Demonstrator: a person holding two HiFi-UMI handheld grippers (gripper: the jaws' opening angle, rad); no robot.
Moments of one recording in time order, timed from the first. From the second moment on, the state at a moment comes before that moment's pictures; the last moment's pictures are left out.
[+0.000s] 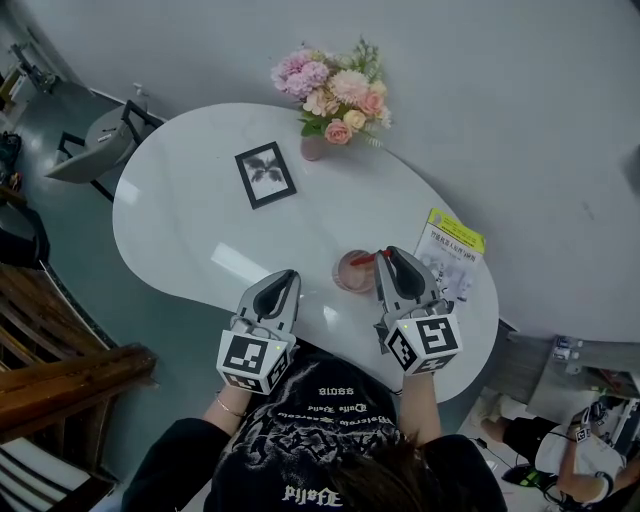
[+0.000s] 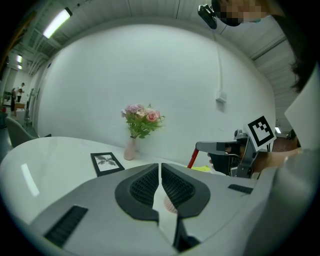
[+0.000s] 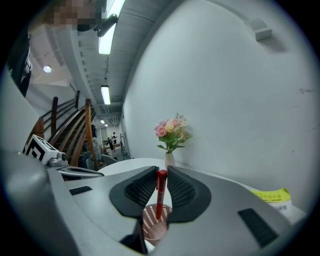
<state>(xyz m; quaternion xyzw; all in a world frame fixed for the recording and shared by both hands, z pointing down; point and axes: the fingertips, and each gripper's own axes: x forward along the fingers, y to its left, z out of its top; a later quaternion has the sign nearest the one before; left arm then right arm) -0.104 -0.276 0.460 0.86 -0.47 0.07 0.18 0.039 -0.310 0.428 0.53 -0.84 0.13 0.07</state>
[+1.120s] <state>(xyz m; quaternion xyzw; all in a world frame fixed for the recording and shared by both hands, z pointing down) -0.102 -0.283 0.474 0.87 -0.45 0.10 0.17 0.029 -0.315 0.481 0.52 -0.83 0.18 0.11</state>
